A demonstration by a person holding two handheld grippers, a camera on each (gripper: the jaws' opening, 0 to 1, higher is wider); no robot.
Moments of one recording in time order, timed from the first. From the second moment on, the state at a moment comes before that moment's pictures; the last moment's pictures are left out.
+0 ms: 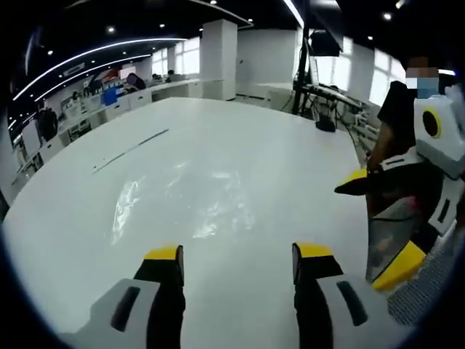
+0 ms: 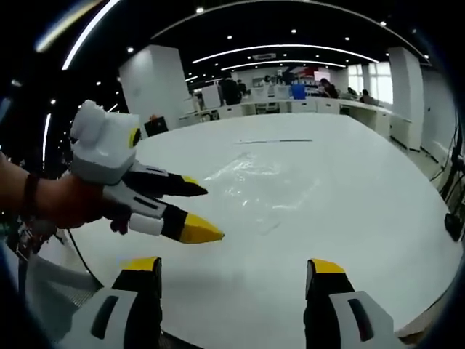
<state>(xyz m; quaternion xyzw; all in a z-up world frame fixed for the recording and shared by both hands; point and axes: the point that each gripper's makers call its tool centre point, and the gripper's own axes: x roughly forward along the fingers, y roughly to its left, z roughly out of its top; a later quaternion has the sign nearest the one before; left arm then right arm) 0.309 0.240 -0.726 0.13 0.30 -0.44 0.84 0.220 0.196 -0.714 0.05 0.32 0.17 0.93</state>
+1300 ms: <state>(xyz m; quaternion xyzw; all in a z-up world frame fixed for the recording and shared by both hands) 0.325 0.181 -0.773 0.18 0.33 -0.48 0.79 0.220 0.192 -0.717 0.07 0.32 0.16 0.93</state>
